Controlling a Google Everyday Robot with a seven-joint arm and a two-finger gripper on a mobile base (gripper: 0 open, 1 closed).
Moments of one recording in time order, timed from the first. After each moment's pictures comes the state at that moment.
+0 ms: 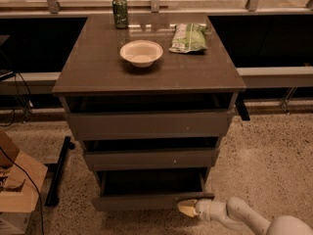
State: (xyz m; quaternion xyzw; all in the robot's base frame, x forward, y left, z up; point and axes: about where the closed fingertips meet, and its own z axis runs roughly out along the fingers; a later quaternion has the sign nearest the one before) arm 0.517 -0.144 0.177 -0.26 0.80 0.43 0.33
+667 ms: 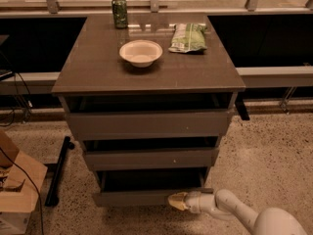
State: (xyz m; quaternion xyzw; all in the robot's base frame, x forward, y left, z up) arm 0.548 -0.100 0.184 -0.34 0.76 0.41 0.37
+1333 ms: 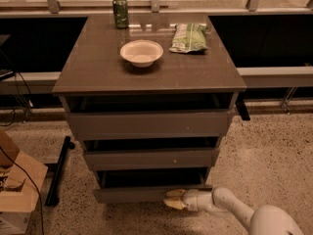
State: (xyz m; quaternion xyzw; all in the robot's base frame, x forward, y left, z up) arm 0.557 -0.085 0.185 -0.36 0.75 0.41 0.37
